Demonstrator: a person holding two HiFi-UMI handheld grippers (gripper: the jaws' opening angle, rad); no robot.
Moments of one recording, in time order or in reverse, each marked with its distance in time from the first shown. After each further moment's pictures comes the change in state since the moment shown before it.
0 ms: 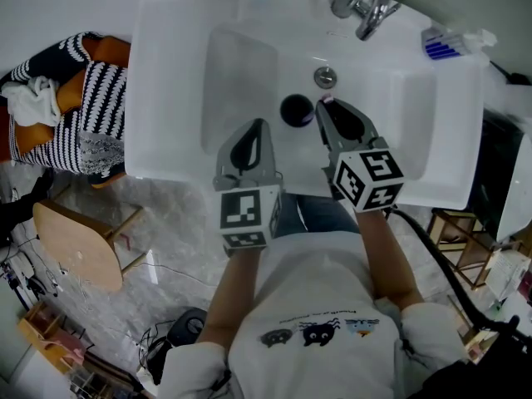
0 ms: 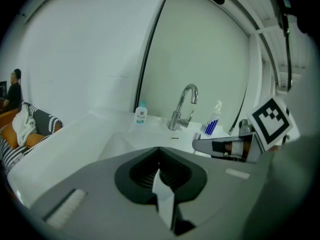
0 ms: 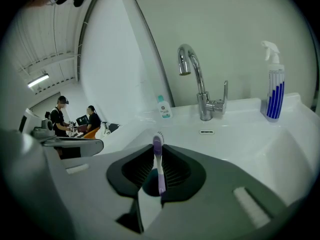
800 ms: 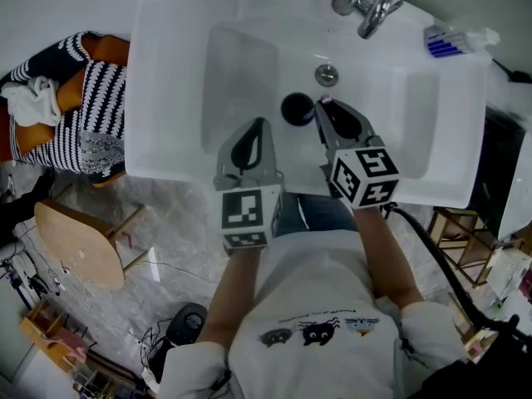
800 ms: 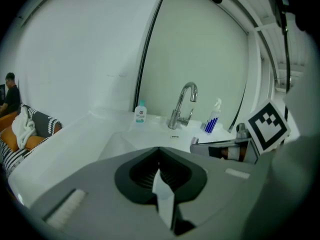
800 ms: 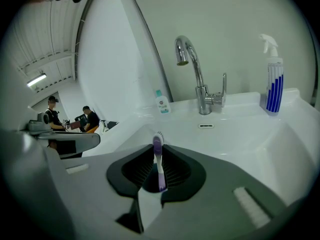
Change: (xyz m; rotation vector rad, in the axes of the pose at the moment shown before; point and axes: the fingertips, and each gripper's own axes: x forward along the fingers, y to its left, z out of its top) left arm 0.003 0.000 -0.002 0.019 0.012 -0.003; right arm 0.009 -0.004 -0.015 0.017 0.029 -0.014
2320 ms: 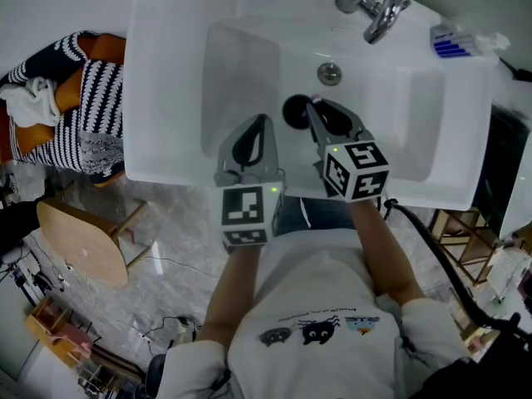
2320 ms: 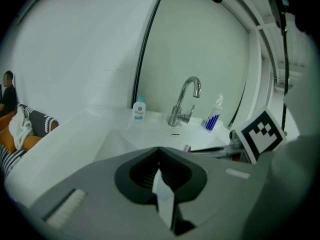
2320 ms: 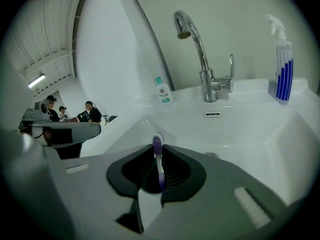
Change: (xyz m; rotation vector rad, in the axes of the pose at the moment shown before) left arm 0.020 0.004 -0.003 0.008 0.043 -0.020; right arm 0.032 0.001 -0.022 0.017 0.085 0.030
